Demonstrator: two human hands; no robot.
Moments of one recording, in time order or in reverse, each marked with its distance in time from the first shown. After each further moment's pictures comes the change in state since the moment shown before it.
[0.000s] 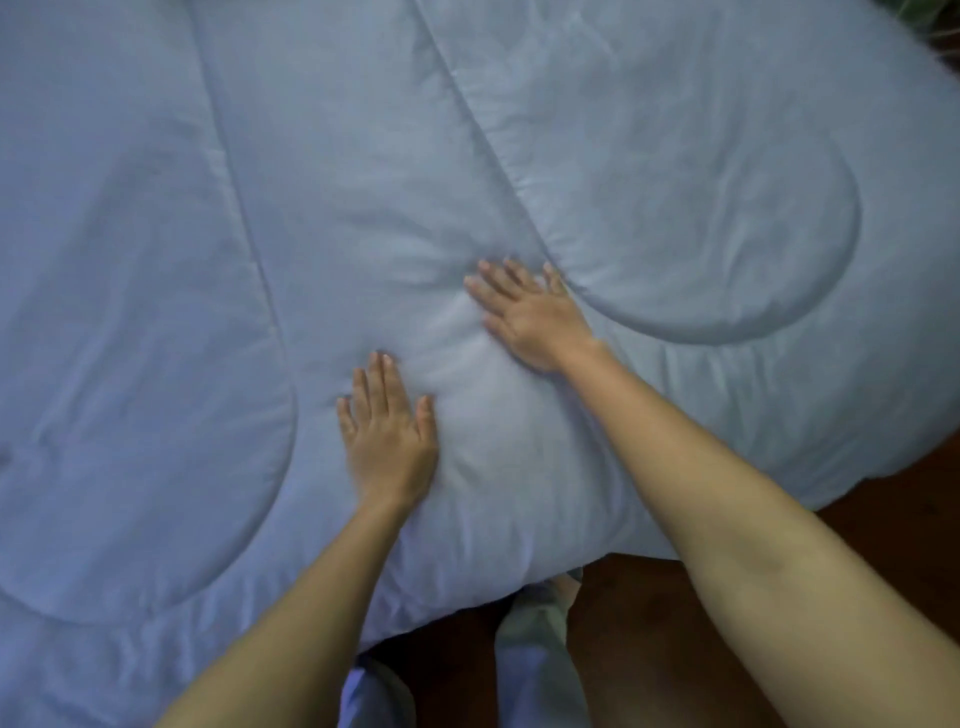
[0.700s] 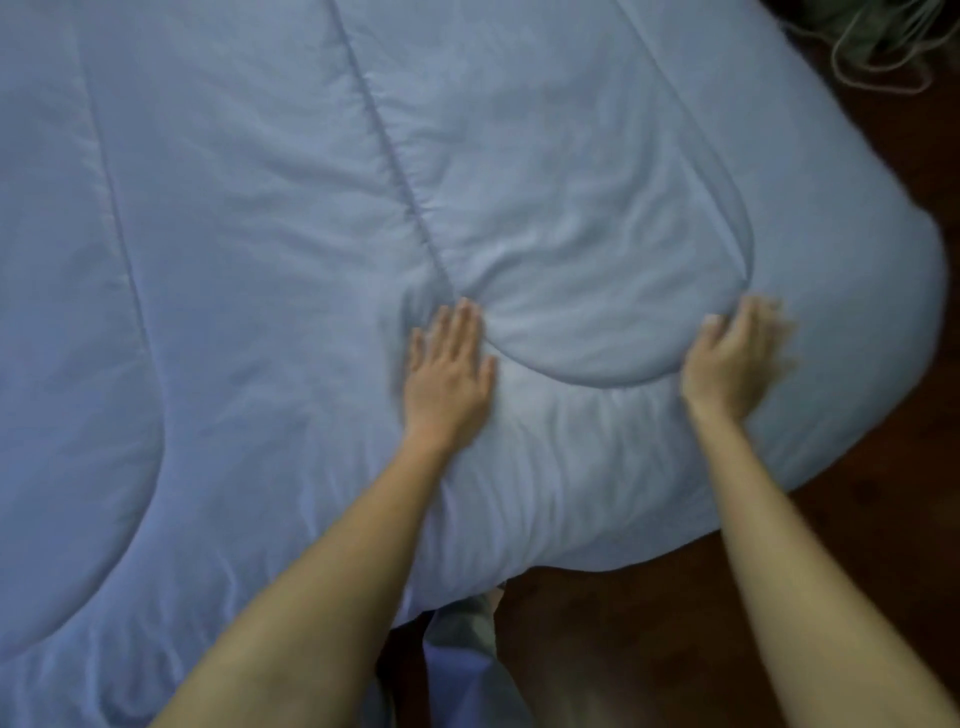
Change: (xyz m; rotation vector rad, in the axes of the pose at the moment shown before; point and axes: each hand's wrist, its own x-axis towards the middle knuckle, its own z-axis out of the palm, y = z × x) left_hand 0.052 0.178 0.024 -0.048 -0.048 0.366; right_hand -0.136 0.216 -0.010 0.340 0.583 1.039
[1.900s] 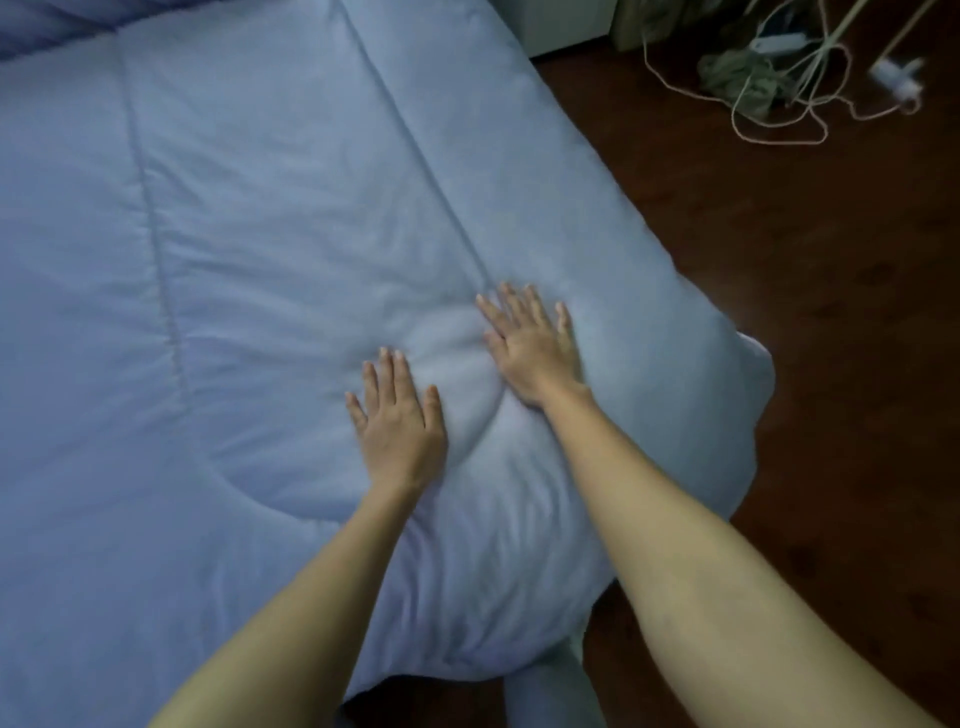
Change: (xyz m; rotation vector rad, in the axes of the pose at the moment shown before) left_hand 0.108 0.235 0.045 -0.132 0.086 -0.333; right_hand 0.201 0.013 -0.005 -0.231 -0.491 -0.722
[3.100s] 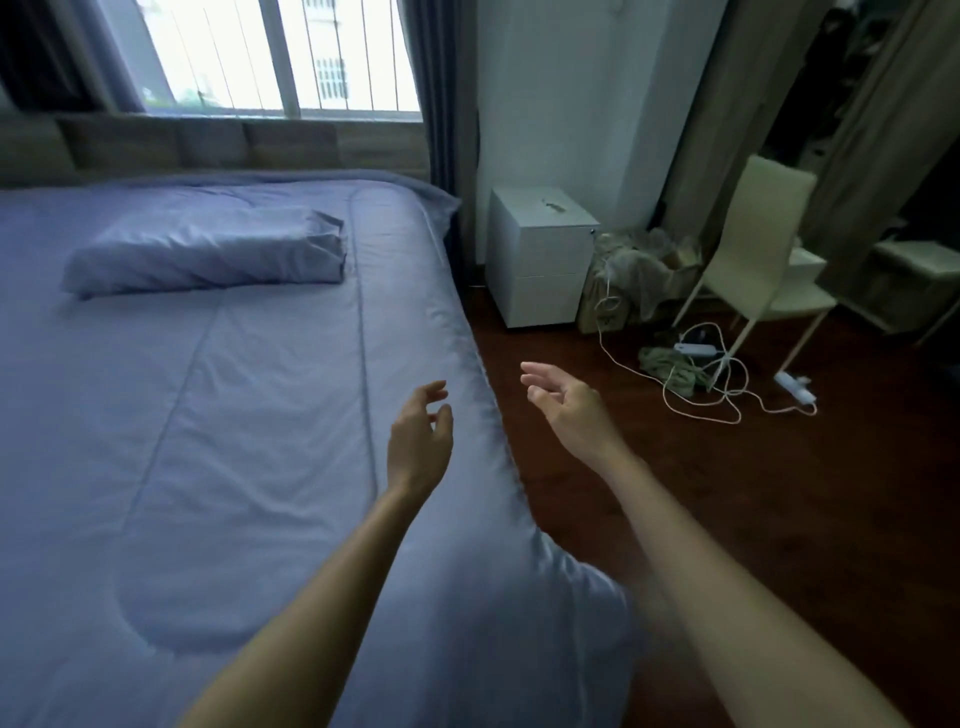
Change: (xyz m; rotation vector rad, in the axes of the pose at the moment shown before) left_hand 0.000 0.300 -0.132 -0.708 0.371 0.152; right_hand -0.074 0.152 -0.329 0.729 0.248 -0.259
